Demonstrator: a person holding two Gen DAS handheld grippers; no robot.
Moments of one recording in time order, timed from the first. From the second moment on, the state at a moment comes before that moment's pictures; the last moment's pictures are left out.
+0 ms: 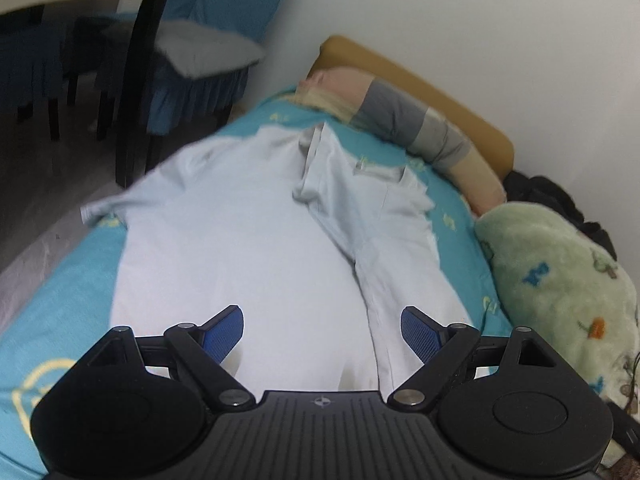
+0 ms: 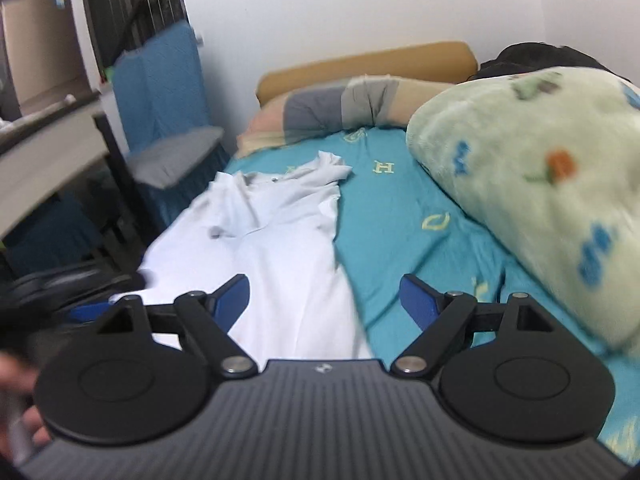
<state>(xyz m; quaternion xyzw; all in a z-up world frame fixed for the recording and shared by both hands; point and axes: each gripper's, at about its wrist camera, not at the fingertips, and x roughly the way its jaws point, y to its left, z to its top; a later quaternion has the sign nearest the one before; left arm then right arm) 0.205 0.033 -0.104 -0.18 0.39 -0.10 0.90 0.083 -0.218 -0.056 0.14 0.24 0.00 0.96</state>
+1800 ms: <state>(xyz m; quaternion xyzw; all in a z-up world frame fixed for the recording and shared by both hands) 0.105 0.021 -0.022 -0.05 0.34 -0.08 0.94 0.083 -0.217 -0.095 0.10 0.19 0.03 0.98</state>
